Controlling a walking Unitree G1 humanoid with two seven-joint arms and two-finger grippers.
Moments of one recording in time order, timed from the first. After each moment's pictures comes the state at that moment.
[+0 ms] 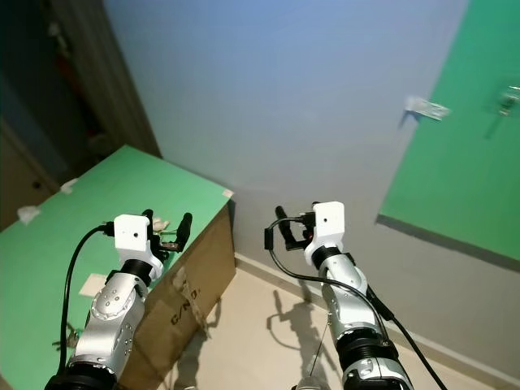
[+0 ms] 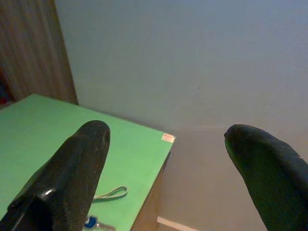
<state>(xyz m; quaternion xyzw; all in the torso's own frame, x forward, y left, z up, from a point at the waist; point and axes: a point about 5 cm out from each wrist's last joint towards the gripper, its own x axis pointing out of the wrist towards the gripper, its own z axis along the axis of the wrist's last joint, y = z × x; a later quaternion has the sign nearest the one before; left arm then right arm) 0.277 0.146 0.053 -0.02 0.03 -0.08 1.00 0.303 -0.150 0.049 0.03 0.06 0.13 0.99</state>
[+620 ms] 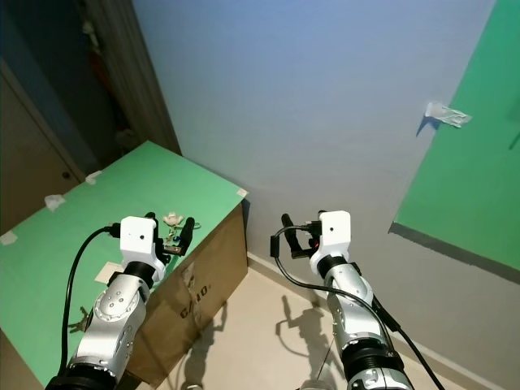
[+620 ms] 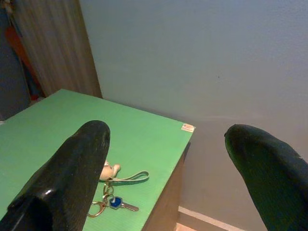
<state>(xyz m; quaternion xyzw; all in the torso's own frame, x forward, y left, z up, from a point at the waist) 0.276 0.145 0.050 0.01 0.04 -0.08 1.00 0.293 -0.159 0.039 0.03 0.07 0.12 0.99</state>
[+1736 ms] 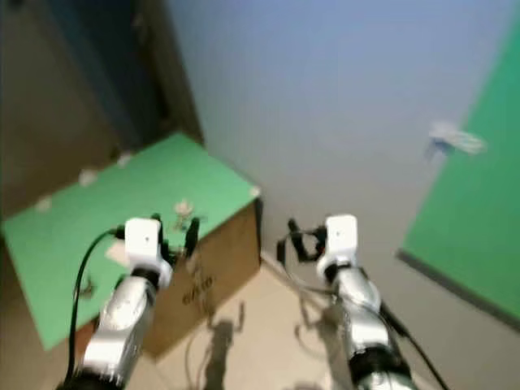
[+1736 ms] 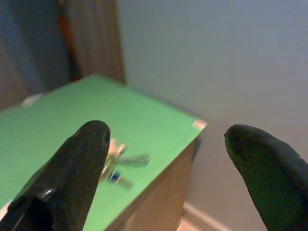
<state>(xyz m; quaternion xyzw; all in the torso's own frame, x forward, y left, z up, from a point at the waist) 0.268 0.137 0.045 -0.01 0.05 -0.07 1.00 0.286 -0.164 0.033 0.02 0.08 0.12 0.99</state>
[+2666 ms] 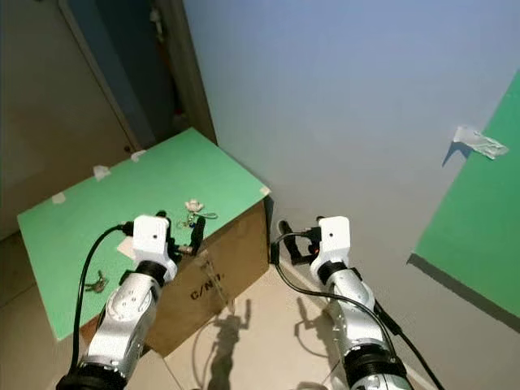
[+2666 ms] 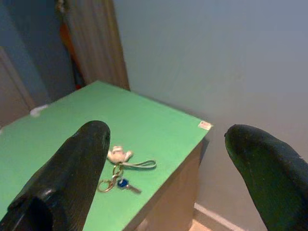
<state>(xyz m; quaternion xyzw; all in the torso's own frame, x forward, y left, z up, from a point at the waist) 0.277 0.127 0.053 0.01 0.03 -0.09 1.00 0.286 -0.161 0.033 0.03 0.08 0.13 0.99</state>
